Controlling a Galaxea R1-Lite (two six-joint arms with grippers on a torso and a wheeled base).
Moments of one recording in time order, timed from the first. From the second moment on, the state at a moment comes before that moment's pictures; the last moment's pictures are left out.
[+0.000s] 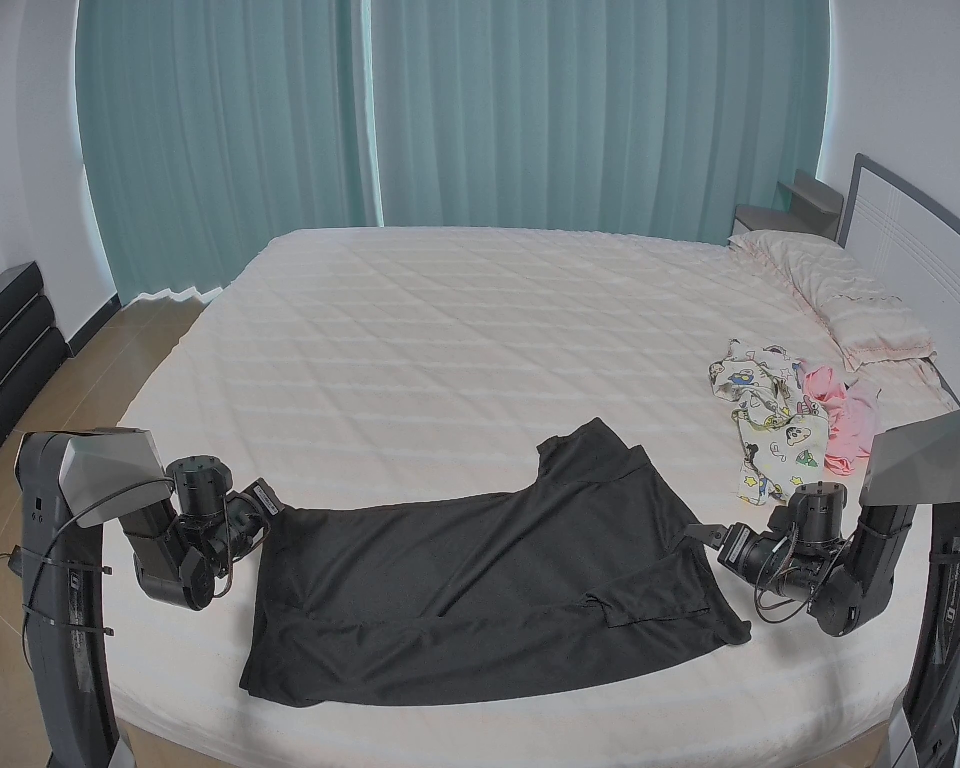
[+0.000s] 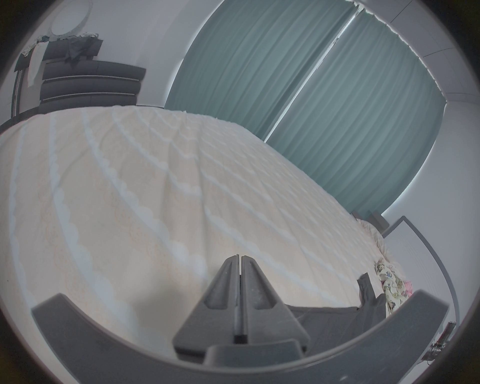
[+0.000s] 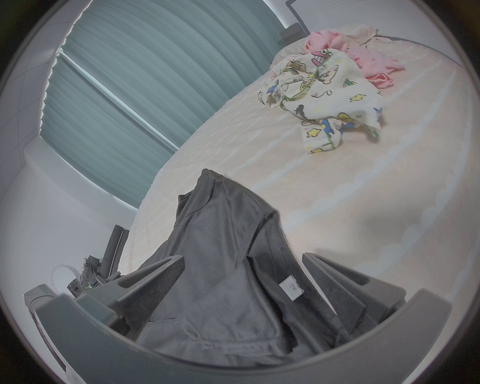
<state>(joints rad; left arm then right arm) 0.01 2.46 -0.81 -1.27 -0.01 -0.62 0.10 2.31 -0.43 -1.33 0.19 0.67</state>
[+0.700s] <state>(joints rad) 0.04 2.48 -0.81 -1.34 0.01 -0.63 0.14 2.34 -1.02 -0.81 0.18 0.53</state>
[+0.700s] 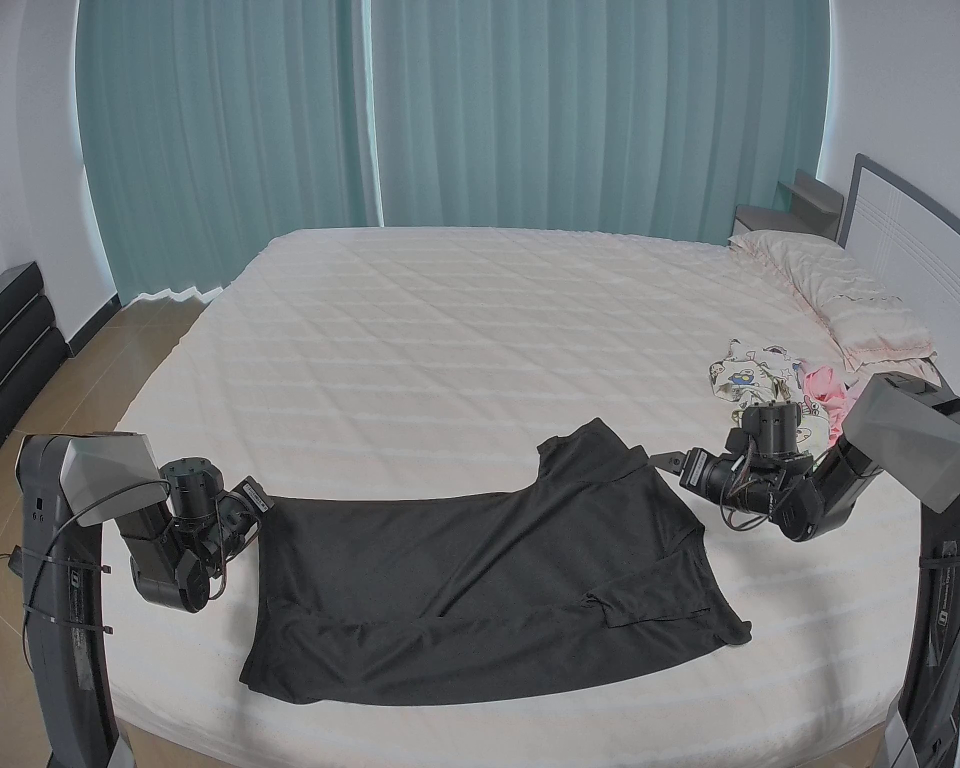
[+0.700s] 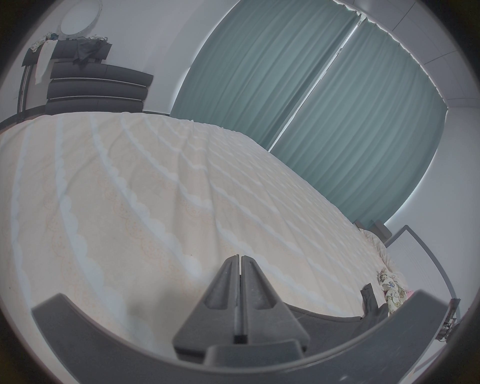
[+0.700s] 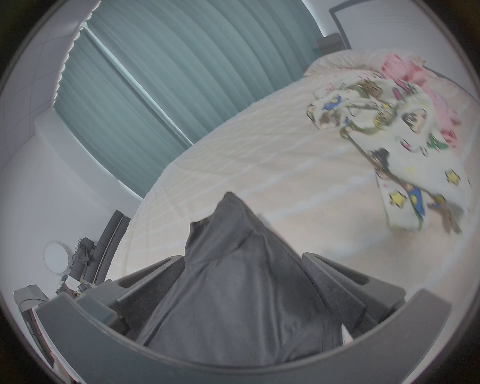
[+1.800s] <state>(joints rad) 0.04 2.48 -0.75 -1.36 0.01 -0.64 0.20 2.72 -1.73 -0.50 0.10 0.38</state>
